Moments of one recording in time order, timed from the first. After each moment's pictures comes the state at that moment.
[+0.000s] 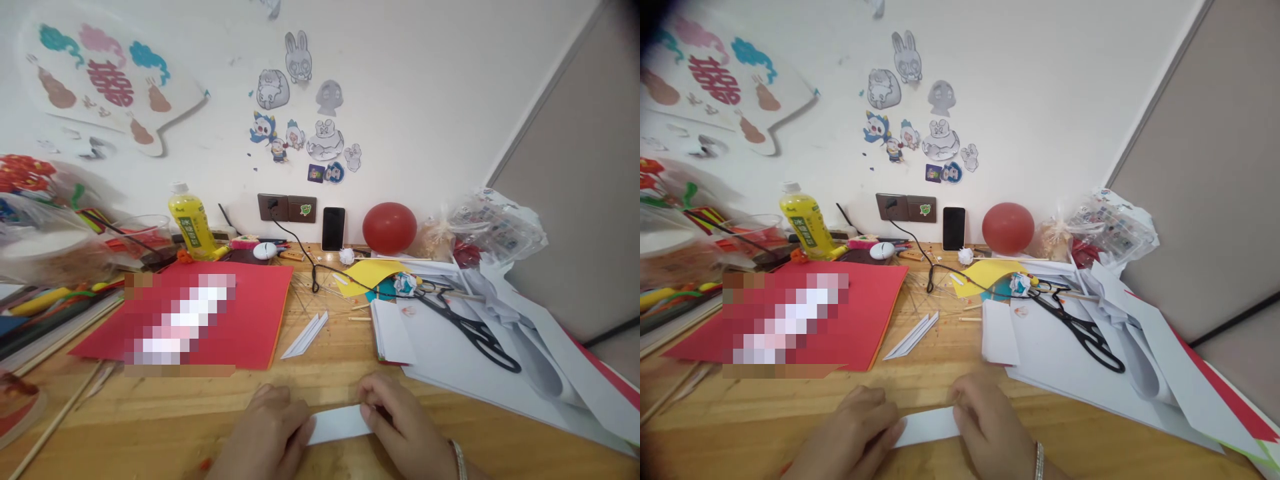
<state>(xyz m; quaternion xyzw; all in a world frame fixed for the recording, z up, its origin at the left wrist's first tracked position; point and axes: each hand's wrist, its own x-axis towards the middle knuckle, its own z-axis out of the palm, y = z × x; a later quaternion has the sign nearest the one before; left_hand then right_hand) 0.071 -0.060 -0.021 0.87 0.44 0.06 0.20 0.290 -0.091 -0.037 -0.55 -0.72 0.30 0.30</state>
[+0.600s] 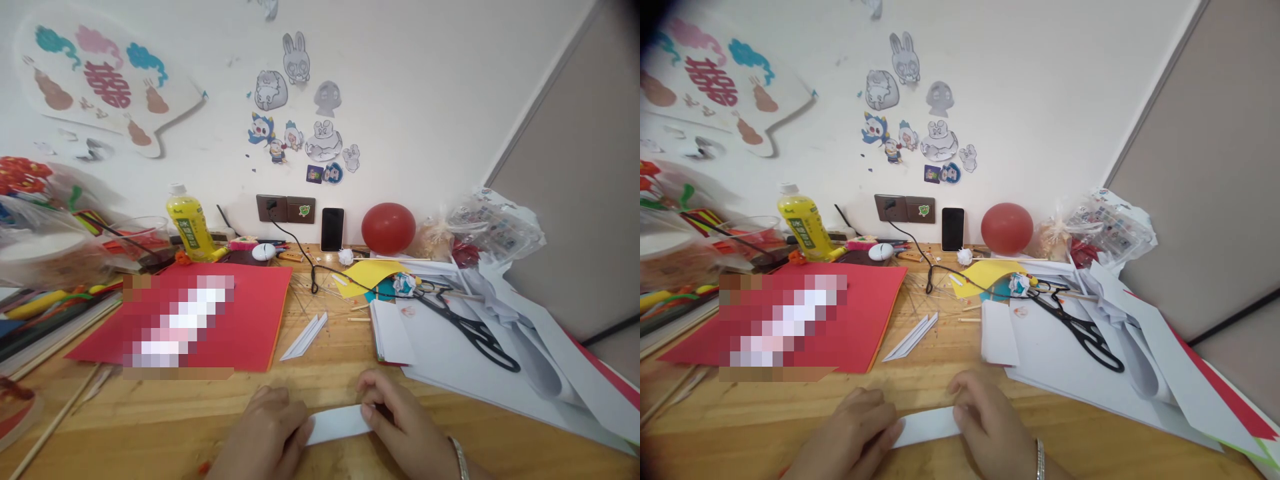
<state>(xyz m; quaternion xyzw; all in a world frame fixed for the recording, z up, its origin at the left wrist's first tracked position) 0.071 -0.058 -0.020 0.88 0.44 0.08 0.19 0.293 -0.090 -0.042 -0.54 -0.70 0.34 0.32</state>
